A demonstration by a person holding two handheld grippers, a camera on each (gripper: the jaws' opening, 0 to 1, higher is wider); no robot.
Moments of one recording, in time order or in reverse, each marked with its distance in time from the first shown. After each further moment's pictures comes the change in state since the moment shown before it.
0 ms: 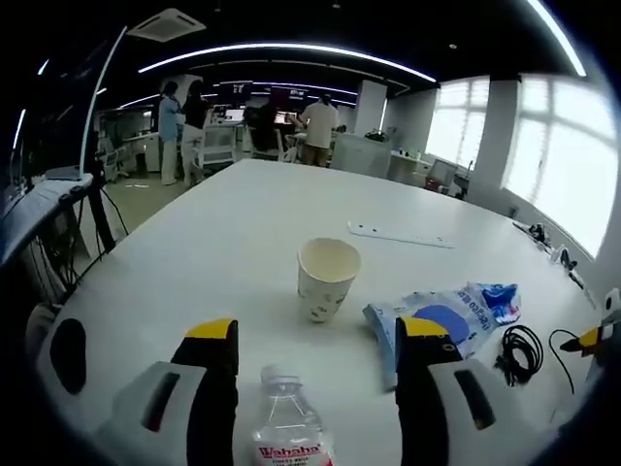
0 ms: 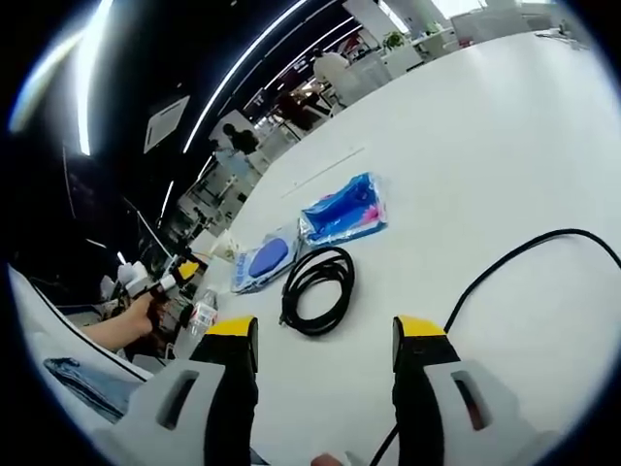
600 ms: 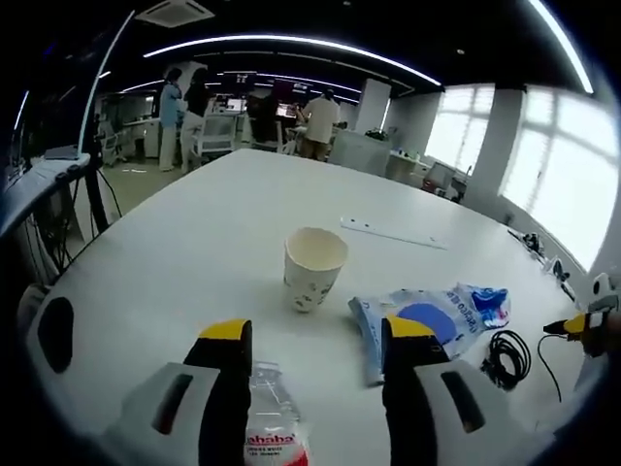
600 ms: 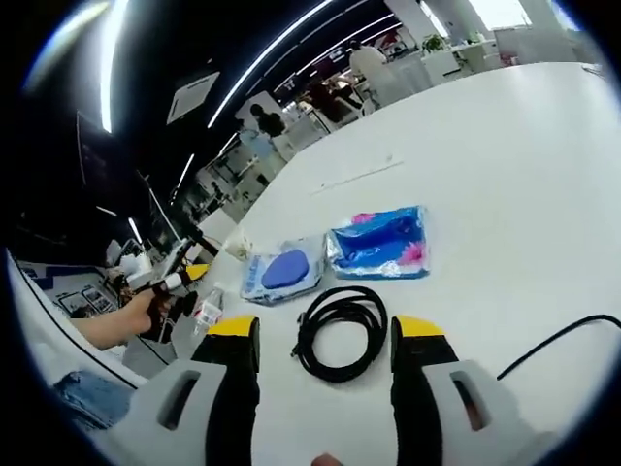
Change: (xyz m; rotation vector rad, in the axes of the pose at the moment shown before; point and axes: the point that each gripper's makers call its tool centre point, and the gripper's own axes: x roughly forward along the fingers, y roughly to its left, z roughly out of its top) left arm -0.001 -0.011 -0.012 -0.051 0.036 -0.019; right arm 0.048 0.032 0.049 -0.170 0.053 0.084
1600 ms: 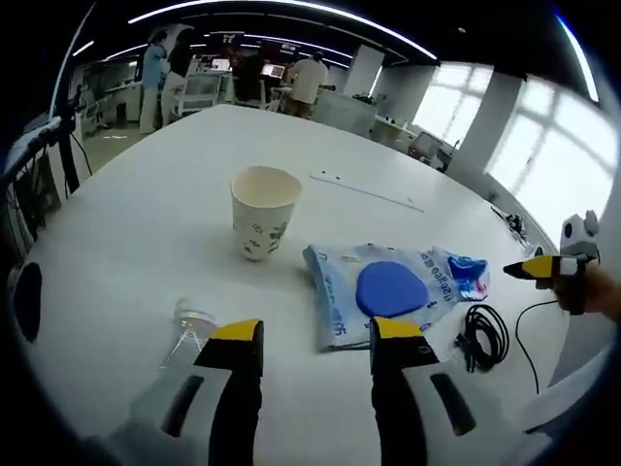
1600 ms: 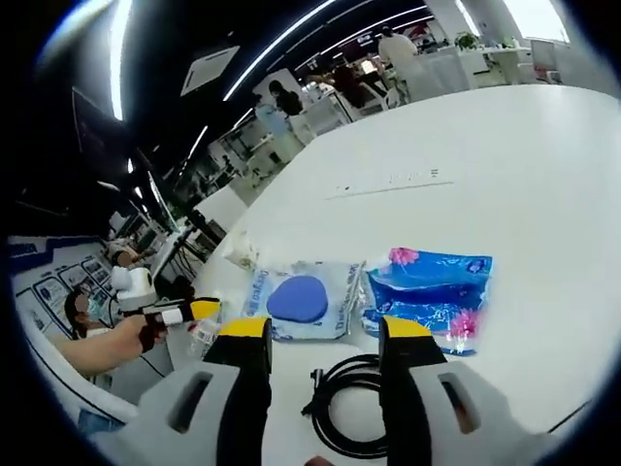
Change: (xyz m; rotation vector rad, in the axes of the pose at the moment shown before) left arm 0.014 -0.041 -0.046 -0.038 0.196 -0.086; right arm 0.072 0.015 0.034 -0.055 0.114 -0.008
